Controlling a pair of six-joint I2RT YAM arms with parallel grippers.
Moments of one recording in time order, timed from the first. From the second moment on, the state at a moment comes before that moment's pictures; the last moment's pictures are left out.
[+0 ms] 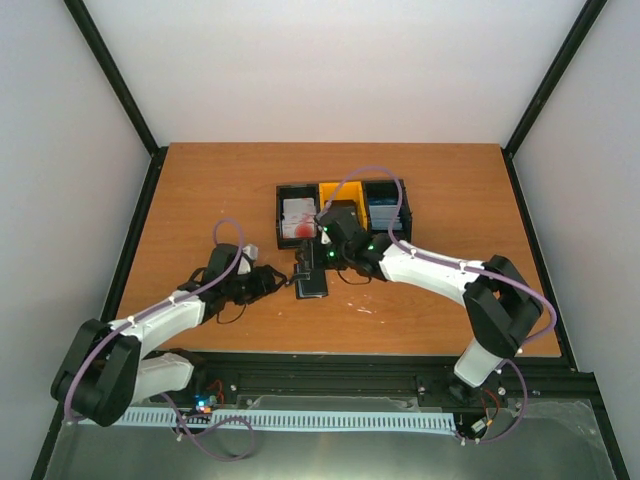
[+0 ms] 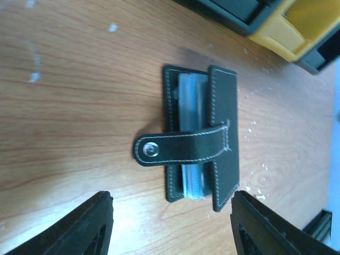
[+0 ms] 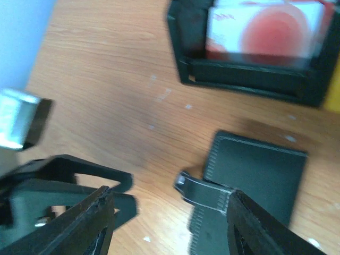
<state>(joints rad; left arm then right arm) -0.40 1.16 0.40 -0.05 0.37 -0.82 0.84 1.66 1.12 -0.20 -0.19 0.66</state>
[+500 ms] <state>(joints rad) -0.48 1.36 0.46 0.03 0.51 -0.76 0.80 1.70 0.90 -0.19 -0.21 0.78</state>
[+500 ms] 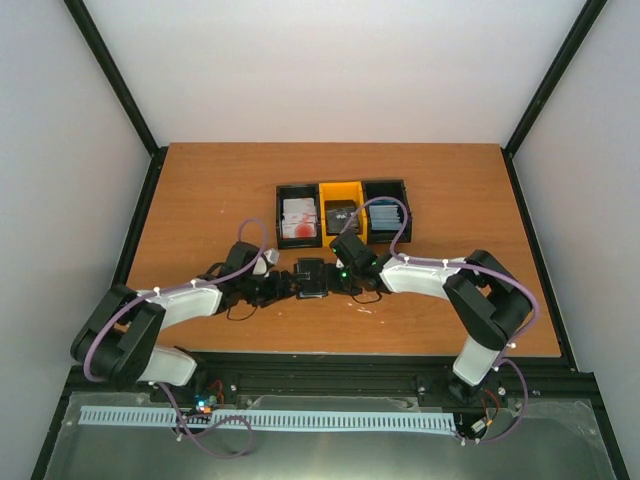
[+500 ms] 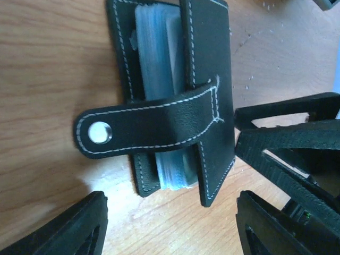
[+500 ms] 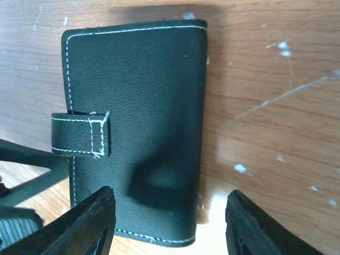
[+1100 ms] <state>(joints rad) -0.50 1.49 0.52 0.07 0.49 -0.83 0.79 1.74 0.82 0.04 -0.30 0.82</state>
